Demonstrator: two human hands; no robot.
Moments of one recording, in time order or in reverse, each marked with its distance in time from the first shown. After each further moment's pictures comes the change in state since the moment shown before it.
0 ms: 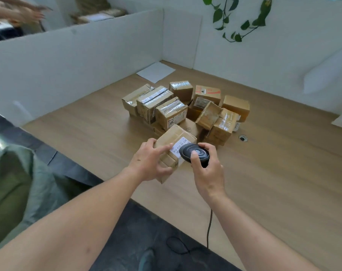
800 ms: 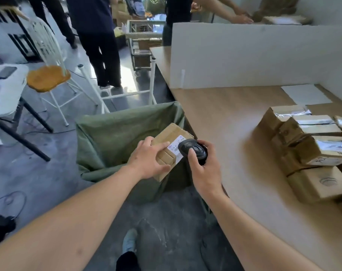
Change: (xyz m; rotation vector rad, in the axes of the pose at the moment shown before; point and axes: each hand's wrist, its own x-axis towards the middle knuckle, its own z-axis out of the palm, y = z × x) left_hand -0.315 -0.249 -0.071 -0.165 0.265 -0.752; right_hand -0.173 -0.130 0.283 0.136 -0.700 -0.245
